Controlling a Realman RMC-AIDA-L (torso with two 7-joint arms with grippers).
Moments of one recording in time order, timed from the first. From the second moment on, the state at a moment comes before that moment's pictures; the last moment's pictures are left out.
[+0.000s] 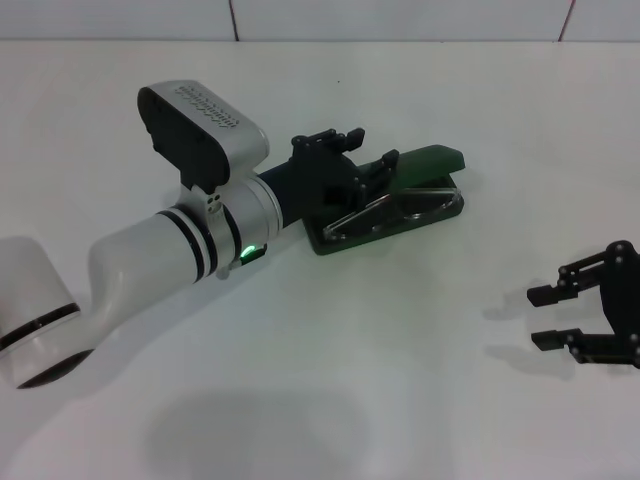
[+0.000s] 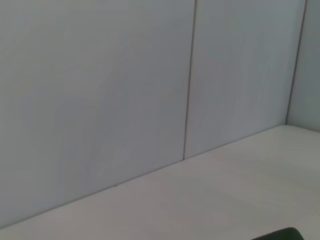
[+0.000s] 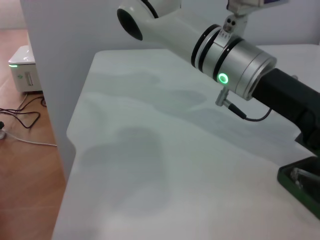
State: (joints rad) left arm -0.69 -2.10 2.29 0.37 -0.11 0.67 -0.59; right arm 0.39 2.00 -0.94 -1.00 -2.02 -1.77 1.23
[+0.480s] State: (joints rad) left arm -0.68 -2.10 2.32 0.36 -0.10 0.68 -0.52; right arm 0.39 2.00 -0.94 -1.01 -2.02 -1.77 1.24
